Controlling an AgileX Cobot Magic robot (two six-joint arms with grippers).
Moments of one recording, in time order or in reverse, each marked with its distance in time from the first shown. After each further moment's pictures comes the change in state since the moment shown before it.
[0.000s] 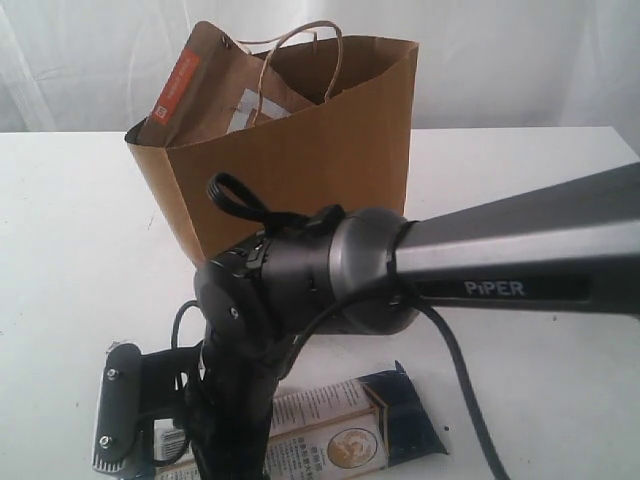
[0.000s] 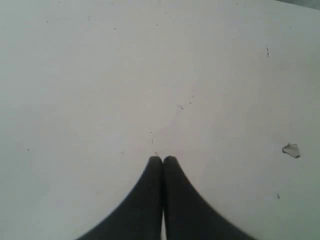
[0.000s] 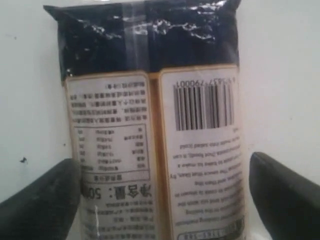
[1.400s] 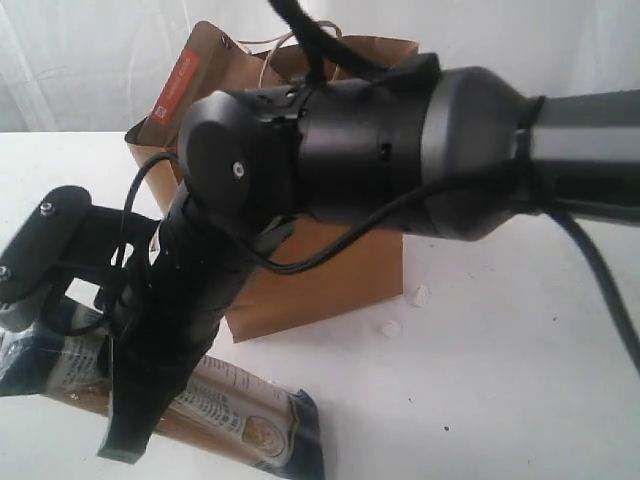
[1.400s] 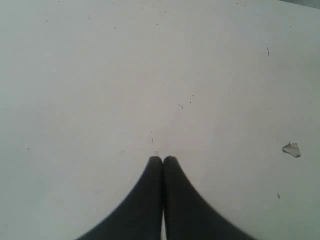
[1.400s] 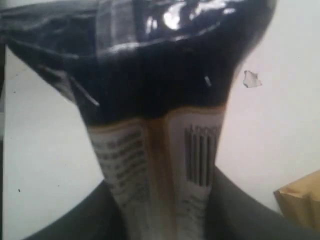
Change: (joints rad) left arm 0.000 0.000 0.001 0.000 0.000 0.000; right arm 0.000 -0.190 -0.145 0.105 0.067 0.237
